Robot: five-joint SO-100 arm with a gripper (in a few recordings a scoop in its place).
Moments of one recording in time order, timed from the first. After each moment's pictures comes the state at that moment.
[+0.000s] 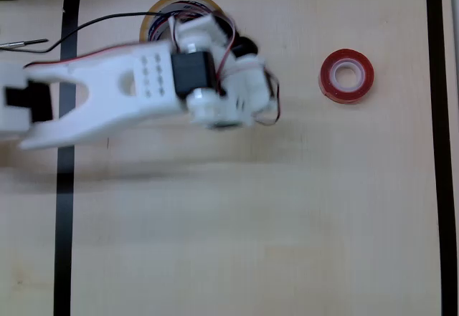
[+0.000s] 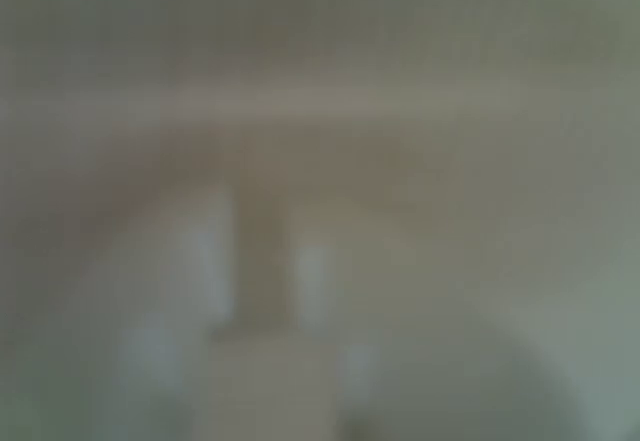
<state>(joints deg) -9.1 30.1 15.0 81.5 -6.0</state>
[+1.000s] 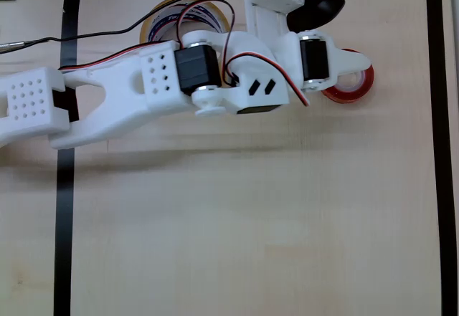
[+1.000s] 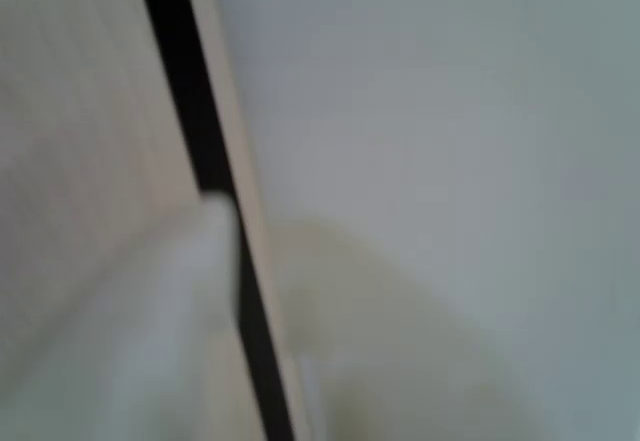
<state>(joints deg) -10.0 14.4 -1.8 41.0 8.4</state>
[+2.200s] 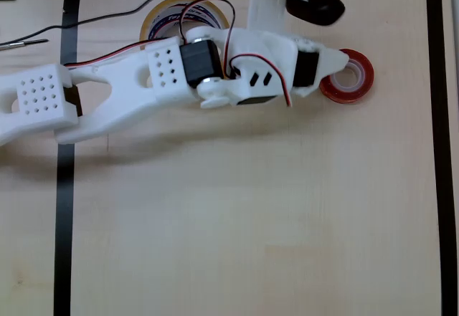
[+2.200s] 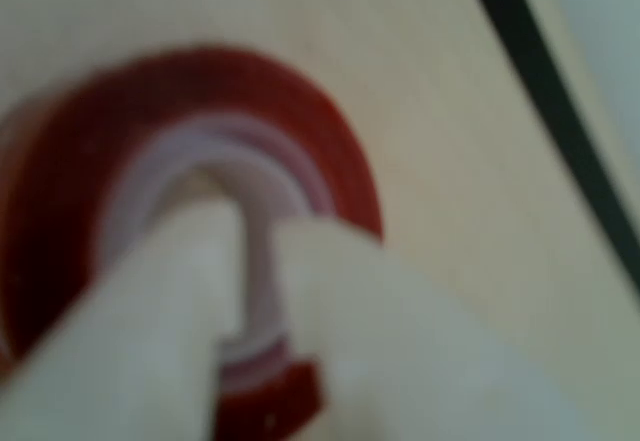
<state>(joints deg) -11.8 7.1 -5.6 45.0 37.9</state>
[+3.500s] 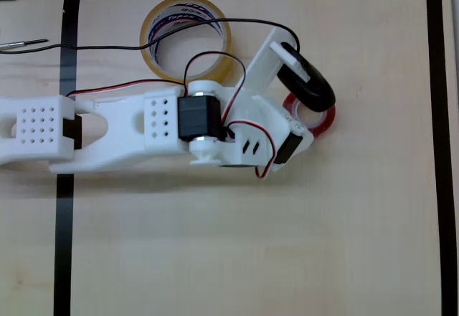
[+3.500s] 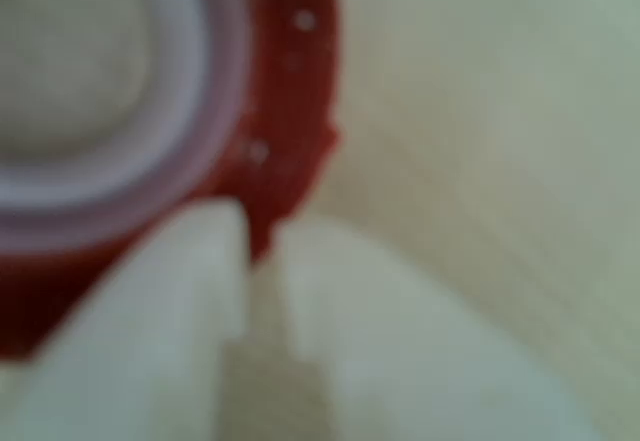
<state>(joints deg) -1.5 9.3 -10.9 74.3 43.6</state>
